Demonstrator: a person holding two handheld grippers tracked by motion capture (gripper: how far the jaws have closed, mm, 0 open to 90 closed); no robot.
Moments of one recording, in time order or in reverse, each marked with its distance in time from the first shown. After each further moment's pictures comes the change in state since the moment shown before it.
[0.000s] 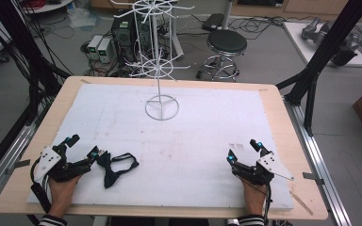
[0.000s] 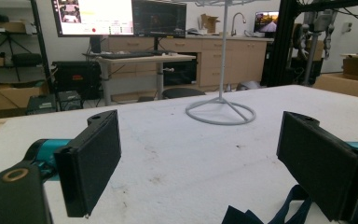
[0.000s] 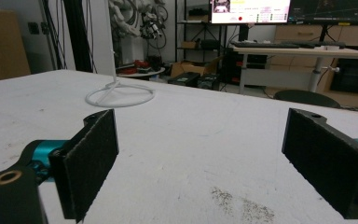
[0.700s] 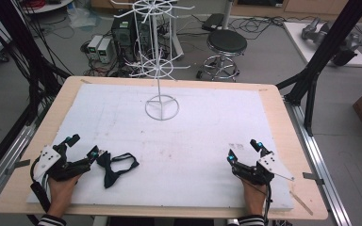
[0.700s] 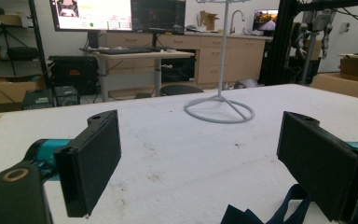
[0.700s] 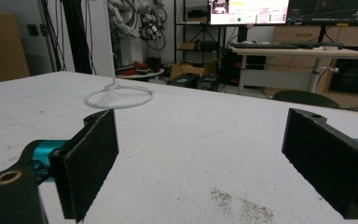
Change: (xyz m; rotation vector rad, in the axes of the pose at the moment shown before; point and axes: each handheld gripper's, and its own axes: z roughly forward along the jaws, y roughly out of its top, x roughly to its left) left arm 0.002 0.001 0.001 0.015 -0.008 -0.019; right arm 0.000 0.000 0.000 -0.003 -0.004 0.005
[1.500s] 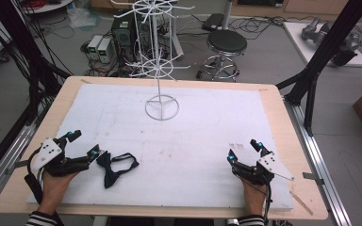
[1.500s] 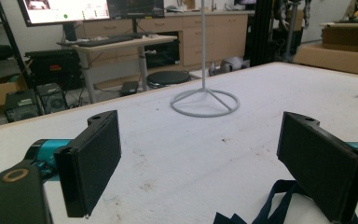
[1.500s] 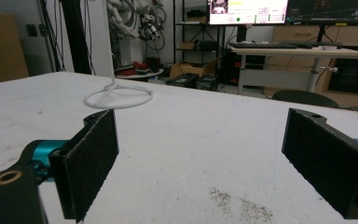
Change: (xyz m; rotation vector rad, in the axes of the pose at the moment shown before) left arm -0.001 0.033 0.006 0.102 -0.090 0.087; right arm -0.001 0.000 0.000 -0.003 -0.004 -0.005
